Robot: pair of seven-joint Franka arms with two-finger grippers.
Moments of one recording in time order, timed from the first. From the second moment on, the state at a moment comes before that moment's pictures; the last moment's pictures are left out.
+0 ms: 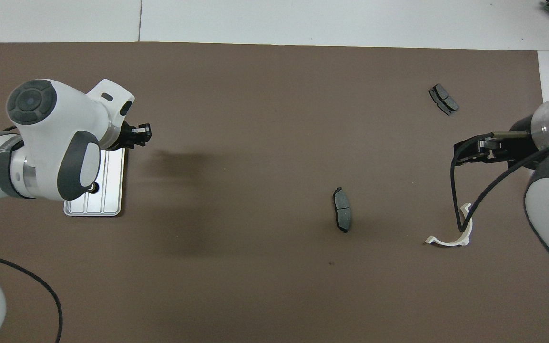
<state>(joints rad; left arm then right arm) -0.01 0.24 -0.03 -1.99 -0.02 2.22 -0.06 0.04 -0.01 0.04 -1.68 -0.02 1.64 0.15</state>
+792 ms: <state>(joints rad) -0.01 0.22 -0.04 -1.94 -0.02 2.22 -0.05 0.05 -0.01 0.04 -1.71 -0.02 1.68 0.15</state>
